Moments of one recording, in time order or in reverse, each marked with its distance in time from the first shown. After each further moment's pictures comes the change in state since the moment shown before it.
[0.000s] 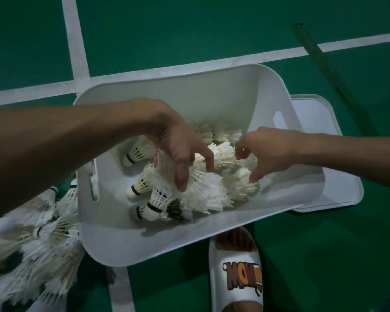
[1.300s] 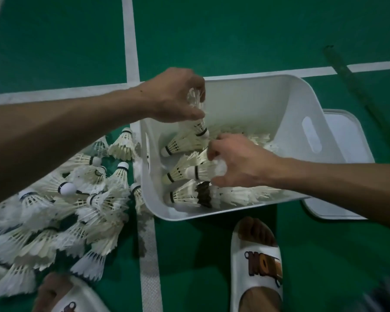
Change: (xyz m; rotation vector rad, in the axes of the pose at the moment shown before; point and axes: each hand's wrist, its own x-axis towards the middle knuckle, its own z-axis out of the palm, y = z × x) left_hand -0.068 -0.036 0.025 0.100 1.058 -0.010; right_hand -0.003 -0.108 0.013 0.088 0.383 -0.251
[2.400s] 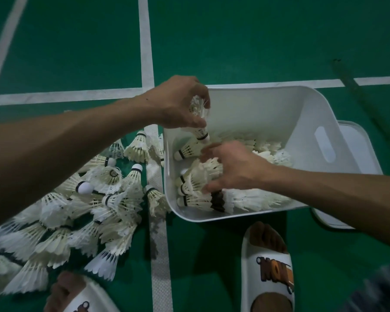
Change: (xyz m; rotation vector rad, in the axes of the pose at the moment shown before) left_hand -0.018 -0.032 -0.005 0.019 0.039 0.008; right_hand 0.024 -0.027 0.010 0.137 -0.013 0.013
